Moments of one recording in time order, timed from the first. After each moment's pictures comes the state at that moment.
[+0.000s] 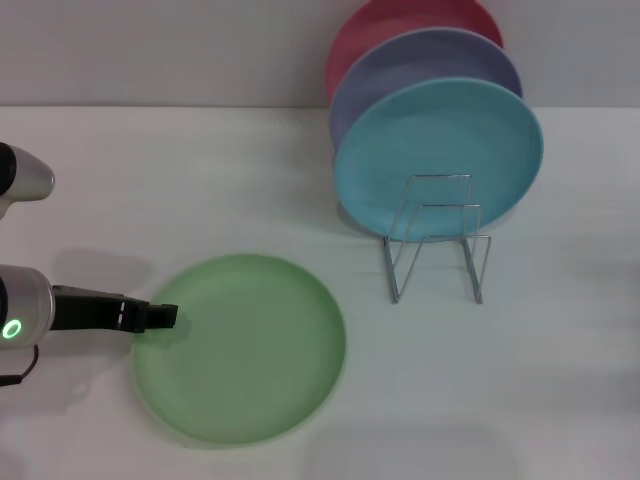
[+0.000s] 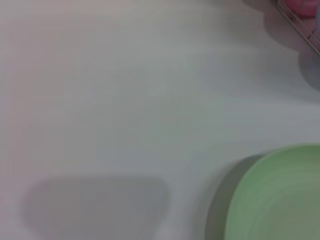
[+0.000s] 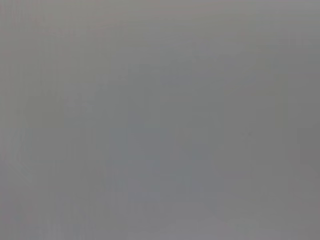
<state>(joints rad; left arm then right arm) -0.17 -2.06 -1.59 -1.51 2.55 -1.10 0.29 0.30 2.09 2.08 0.10 -0.09 1.36 -2.81</state>
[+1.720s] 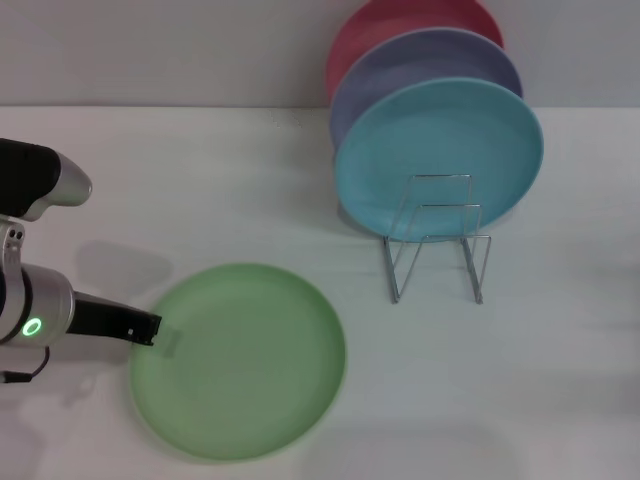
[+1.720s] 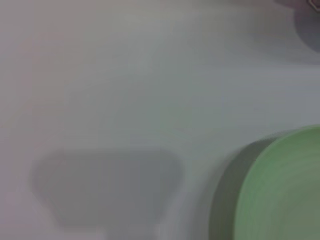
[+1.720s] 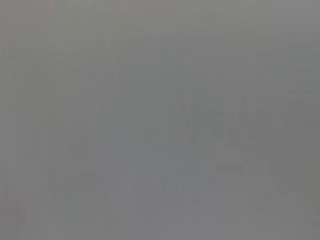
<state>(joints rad) -0.27 -2.06 -1.58 -1.43 2.59 -1.16 0.31 0.29 2.09 2.08 0.11 -0.09 1.37 -2.81</state>
